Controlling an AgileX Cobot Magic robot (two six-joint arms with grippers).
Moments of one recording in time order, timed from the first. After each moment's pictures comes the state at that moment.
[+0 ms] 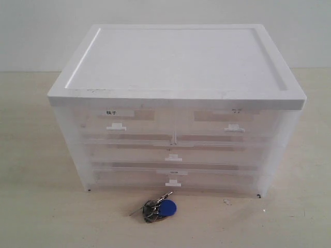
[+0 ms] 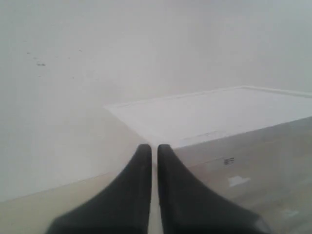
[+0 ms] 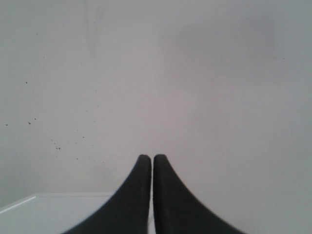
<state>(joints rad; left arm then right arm) -0.46 0.37 0.00 -0.04 -0.42 0.08 0.08 0.01 -0.14 -0.58 -0.26 0.75</state>
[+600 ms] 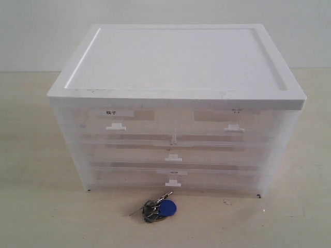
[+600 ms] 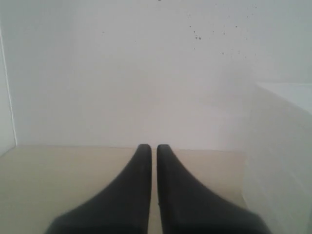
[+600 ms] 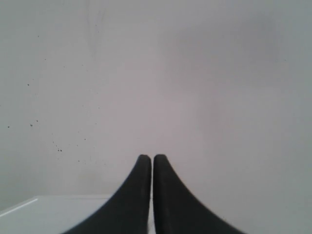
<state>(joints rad) 0.08 0.00 0.00 -0.02 0.00 -0.01 0.08 0.01 -0.14 -0.58 -0.27 0.75</state>
